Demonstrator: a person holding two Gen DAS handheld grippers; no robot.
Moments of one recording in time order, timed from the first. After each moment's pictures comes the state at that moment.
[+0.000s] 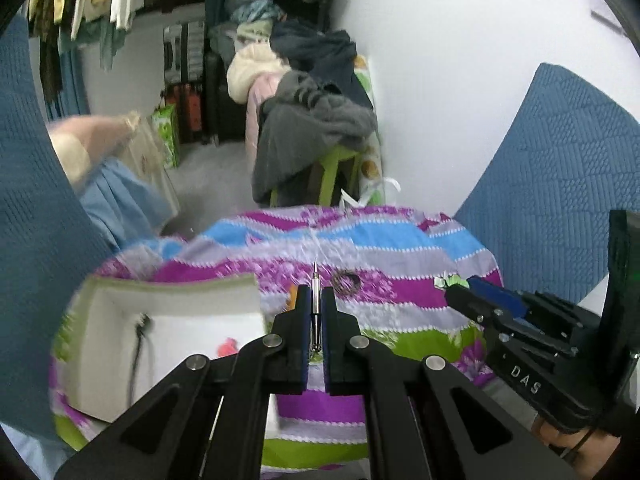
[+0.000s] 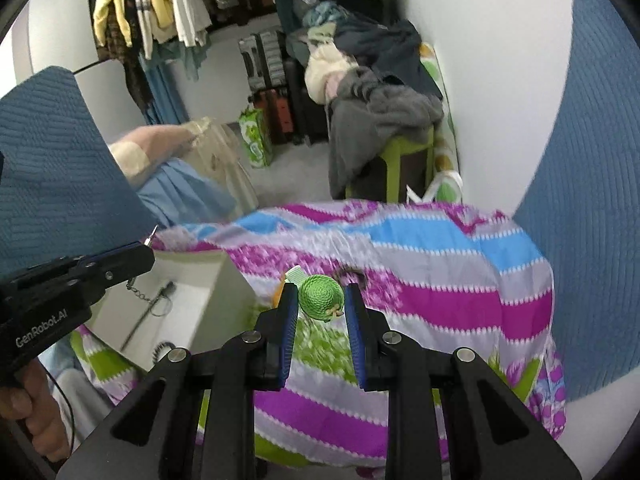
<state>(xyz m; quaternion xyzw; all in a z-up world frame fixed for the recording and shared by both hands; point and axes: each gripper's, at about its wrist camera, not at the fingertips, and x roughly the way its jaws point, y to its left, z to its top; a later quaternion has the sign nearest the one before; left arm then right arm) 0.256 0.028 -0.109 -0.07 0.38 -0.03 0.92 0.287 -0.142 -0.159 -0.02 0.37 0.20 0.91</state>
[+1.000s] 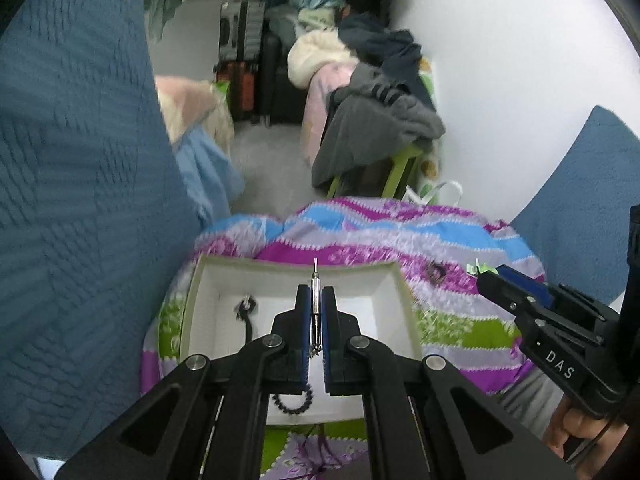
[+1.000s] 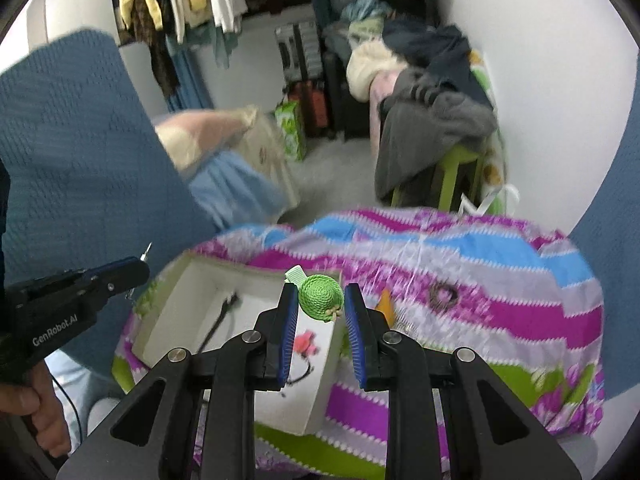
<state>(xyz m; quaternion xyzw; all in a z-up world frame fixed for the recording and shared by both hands) 0.228 0.183 -0.130 -0.11 0.42 0.03 0.90 0.274 -0.011 -0.160 -0.04 0.39 0.23 0.89</state>
